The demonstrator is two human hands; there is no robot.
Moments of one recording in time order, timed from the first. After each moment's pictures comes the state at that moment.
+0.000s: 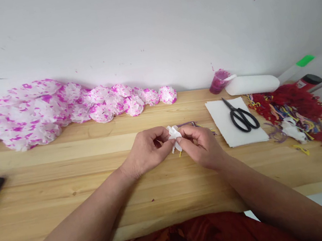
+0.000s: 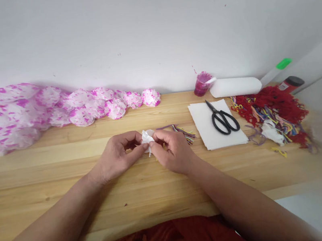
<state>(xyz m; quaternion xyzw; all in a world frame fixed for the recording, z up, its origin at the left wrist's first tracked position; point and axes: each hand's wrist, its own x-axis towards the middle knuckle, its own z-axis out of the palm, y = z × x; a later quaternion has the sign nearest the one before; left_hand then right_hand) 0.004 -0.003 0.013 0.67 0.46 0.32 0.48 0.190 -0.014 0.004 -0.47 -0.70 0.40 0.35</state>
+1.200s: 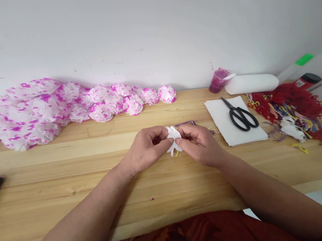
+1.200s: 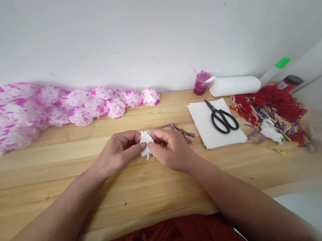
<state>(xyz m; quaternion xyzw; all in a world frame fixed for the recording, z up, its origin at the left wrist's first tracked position) -0.001 0.002 0.008 0.64 0.43 0.30 0.56 0.190 -0.012 0.003 -0.44 -0.67 0.49 0.36</state>
